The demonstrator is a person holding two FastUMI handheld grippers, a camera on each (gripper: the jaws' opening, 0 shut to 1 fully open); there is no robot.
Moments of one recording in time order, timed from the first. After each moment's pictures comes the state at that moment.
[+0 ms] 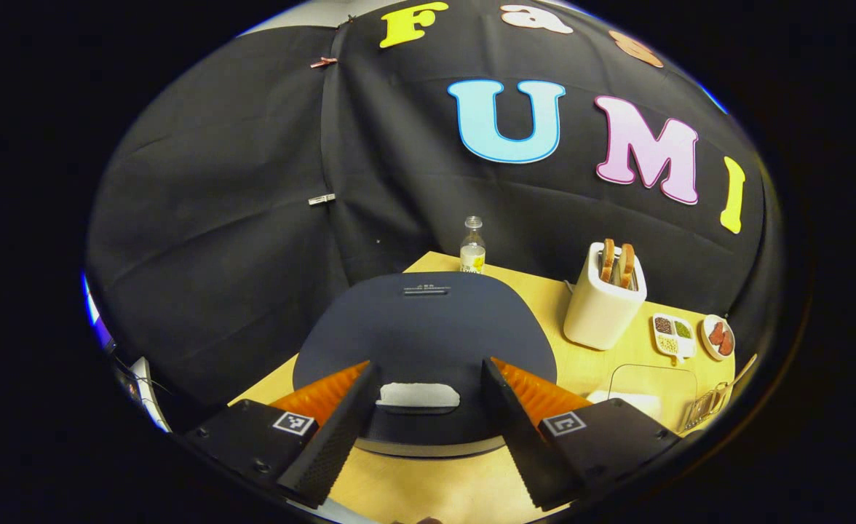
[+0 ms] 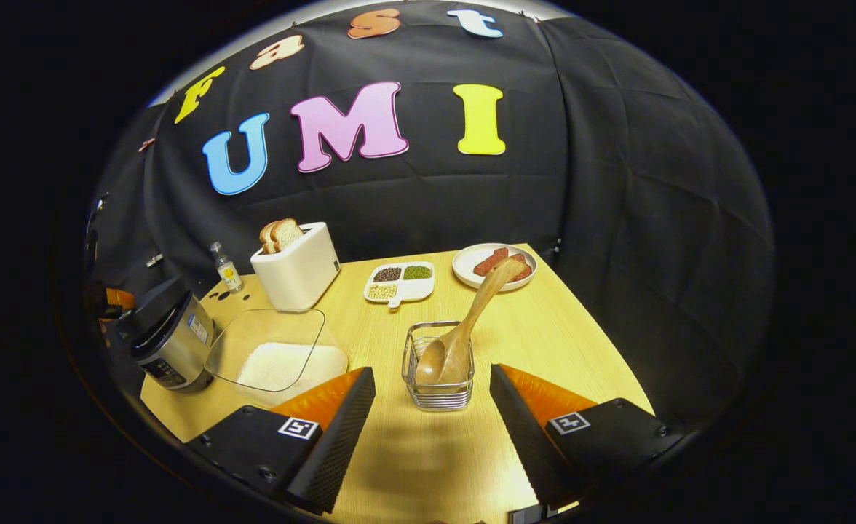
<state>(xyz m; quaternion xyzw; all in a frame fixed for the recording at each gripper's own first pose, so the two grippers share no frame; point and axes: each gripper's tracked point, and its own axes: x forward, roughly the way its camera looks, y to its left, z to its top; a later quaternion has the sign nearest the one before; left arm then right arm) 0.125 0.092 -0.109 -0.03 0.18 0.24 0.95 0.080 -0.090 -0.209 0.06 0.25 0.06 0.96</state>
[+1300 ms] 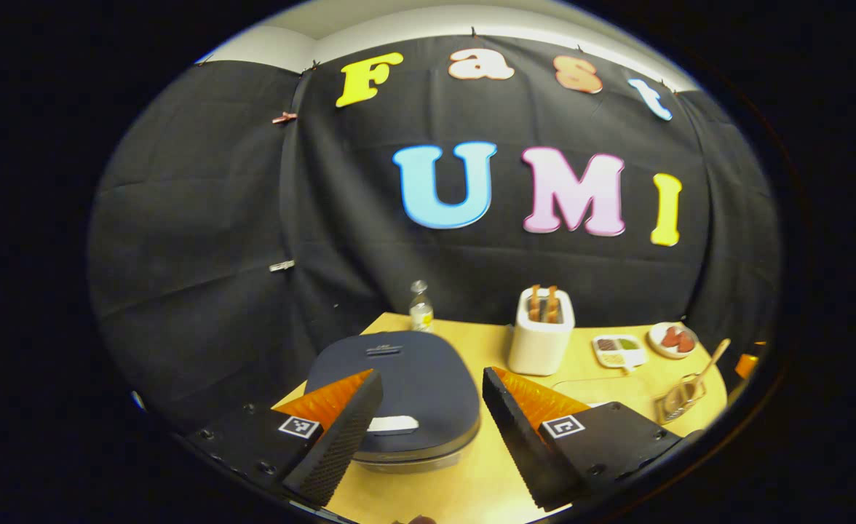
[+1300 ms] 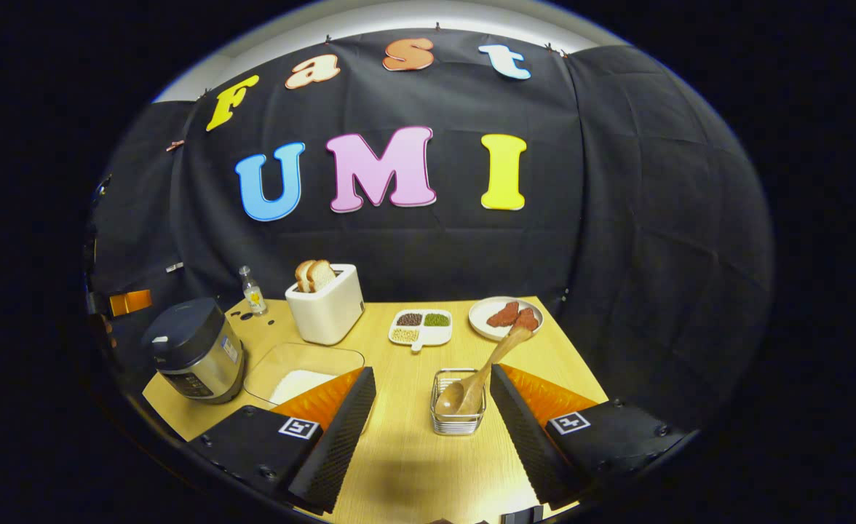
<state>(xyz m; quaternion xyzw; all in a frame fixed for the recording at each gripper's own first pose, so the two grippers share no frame) 0.075 0.015 -0.021 0.02 0.05 0.10 0.99 0.054 -0.060 -0.092 0.02 0.15 0.08 0.99</state>
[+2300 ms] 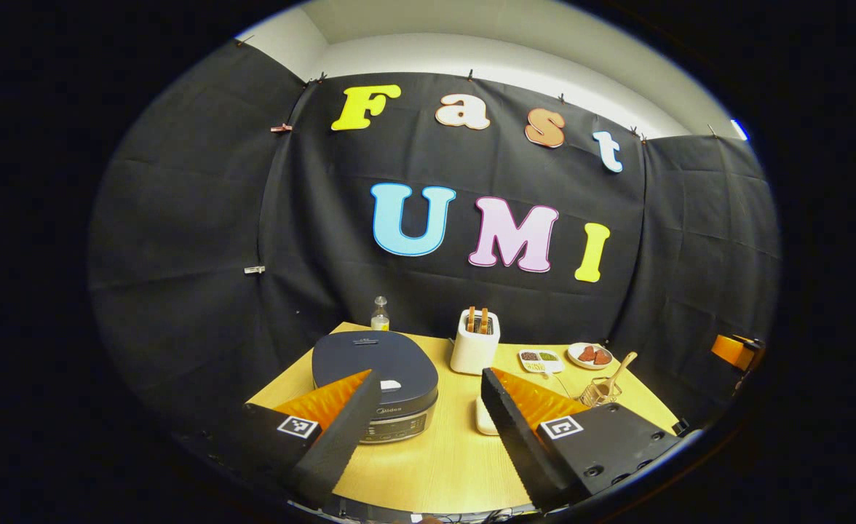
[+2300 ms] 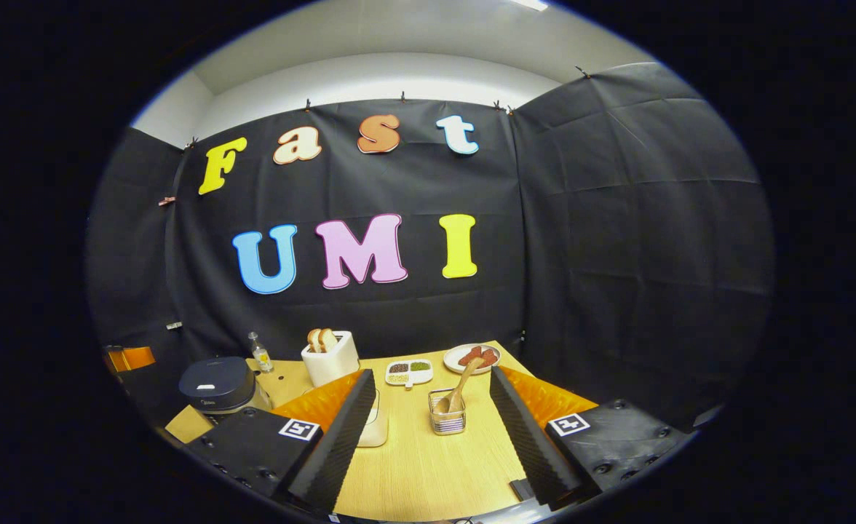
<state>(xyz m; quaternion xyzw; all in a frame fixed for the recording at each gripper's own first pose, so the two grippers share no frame) -0.075 0.015 -0.006 -0.01 0.00 0.01 1.00 -0.103 -0.082 0.005 0.08 0.03 -0.01 1.00</state>
